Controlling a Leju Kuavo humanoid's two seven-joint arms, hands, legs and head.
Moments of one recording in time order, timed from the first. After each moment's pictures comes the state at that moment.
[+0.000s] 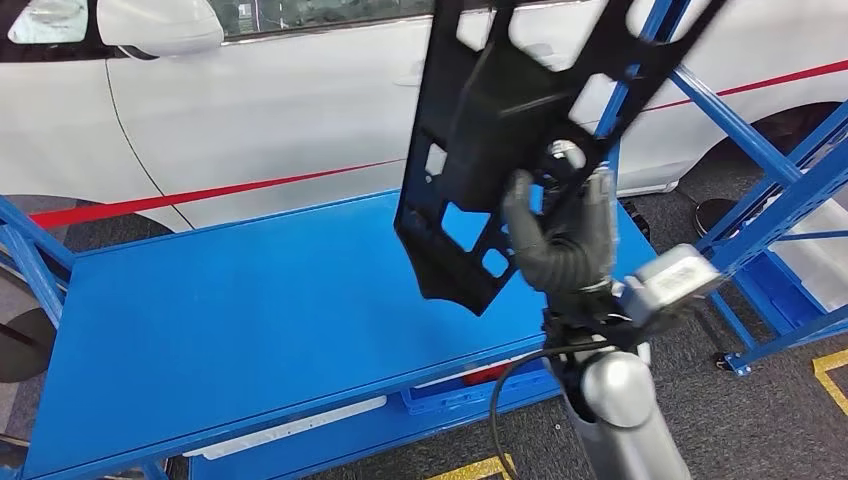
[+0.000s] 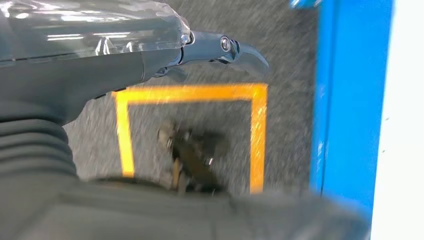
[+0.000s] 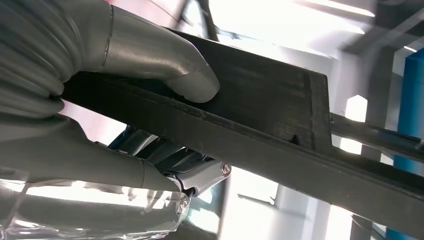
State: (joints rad) left arm 0.00 -0.23 1.15 -0.38 -0.99 -0.04 -0.55; right arm -0.33 0.00 0.32 -2.07 0.06 -0.21 -0.15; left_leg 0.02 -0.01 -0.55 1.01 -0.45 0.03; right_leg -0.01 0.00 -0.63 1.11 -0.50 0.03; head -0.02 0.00
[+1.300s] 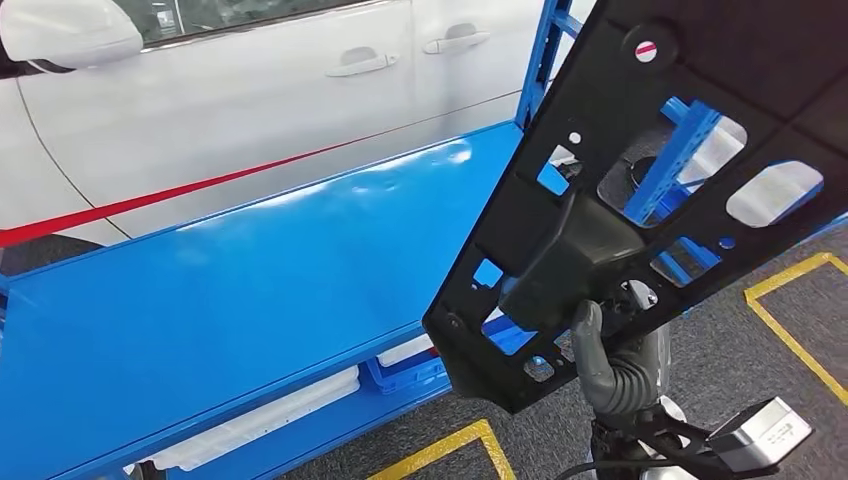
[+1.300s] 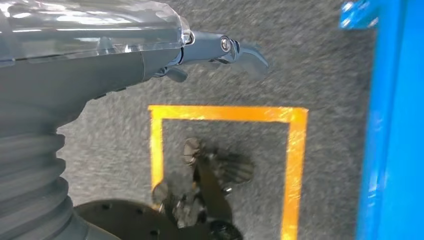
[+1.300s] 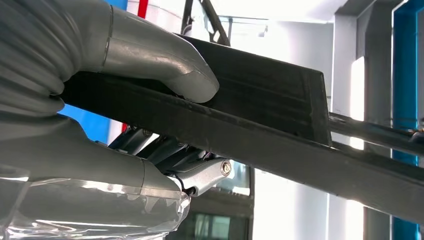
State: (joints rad) left arm 0.01 -0.20 1.20 -0.35 -0.86 0.05 -0.41; right arm 0.13 -0.07 0.22 -2.17 -0.15 -0.07 -0.44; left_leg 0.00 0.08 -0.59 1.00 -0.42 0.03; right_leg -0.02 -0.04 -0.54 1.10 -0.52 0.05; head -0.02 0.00
